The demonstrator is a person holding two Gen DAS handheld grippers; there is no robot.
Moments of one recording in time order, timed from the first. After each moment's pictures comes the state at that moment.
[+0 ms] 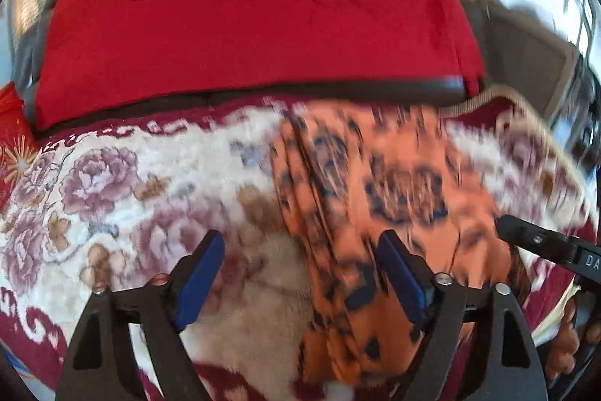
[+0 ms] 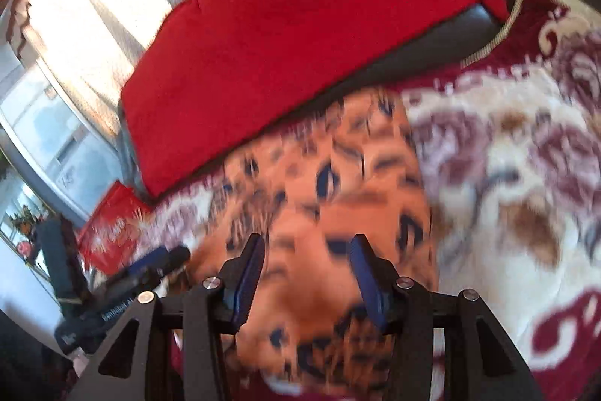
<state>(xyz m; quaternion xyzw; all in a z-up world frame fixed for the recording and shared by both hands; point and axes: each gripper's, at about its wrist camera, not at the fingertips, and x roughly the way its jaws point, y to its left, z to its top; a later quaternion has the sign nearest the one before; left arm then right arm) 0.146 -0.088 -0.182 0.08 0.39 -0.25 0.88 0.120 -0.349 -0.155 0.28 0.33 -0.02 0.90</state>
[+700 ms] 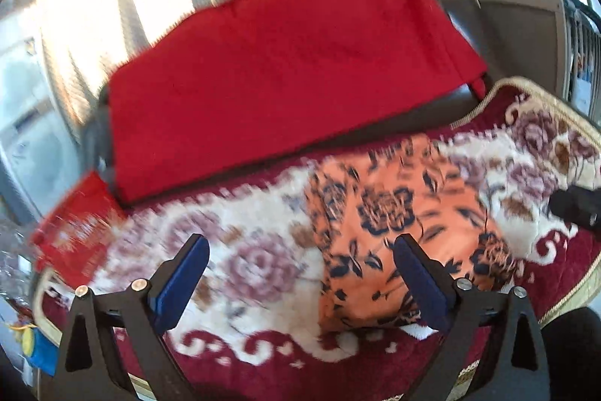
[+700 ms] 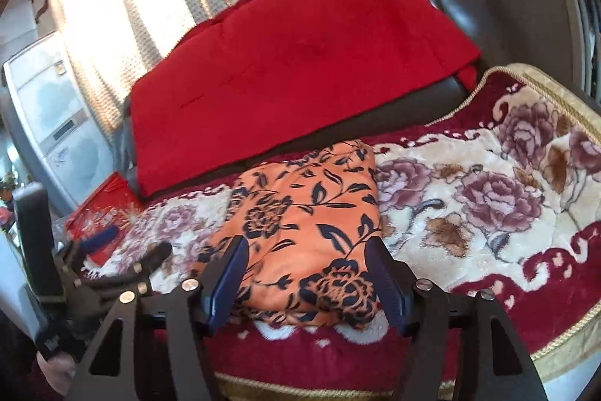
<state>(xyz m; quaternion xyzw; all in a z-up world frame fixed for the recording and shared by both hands) 0.035 -0.092 -0.080 0.18 0.26 -0.16 0.94 0.020 -0.320 -0.074 0.20 0.26 -0.07 0.94</state>
